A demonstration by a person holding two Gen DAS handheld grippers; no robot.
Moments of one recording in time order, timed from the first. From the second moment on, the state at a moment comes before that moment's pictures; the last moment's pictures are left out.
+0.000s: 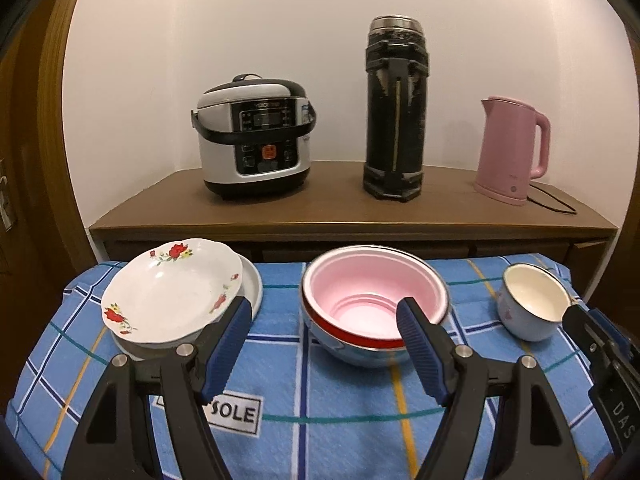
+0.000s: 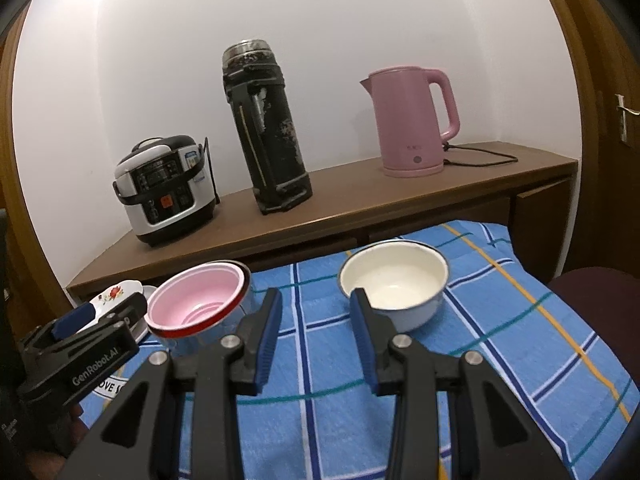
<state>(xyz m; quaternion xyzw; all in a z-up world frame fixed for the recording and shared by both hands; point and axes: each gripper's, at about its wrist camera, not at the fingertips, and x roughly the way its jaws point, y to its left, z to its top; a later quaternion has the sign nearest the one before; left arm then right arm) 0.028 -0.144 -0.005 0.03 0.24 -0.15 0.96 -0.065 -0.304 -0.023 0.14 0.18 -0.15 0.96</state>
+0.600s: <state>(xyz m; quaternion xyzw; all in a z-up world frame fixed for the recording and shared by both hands) -0.013 -0.169 -0.010 0.05 0.26 -0.21 0.94 -0.096 -0.337 -0.028 0.15 0.23 -0.21 0.94</state>
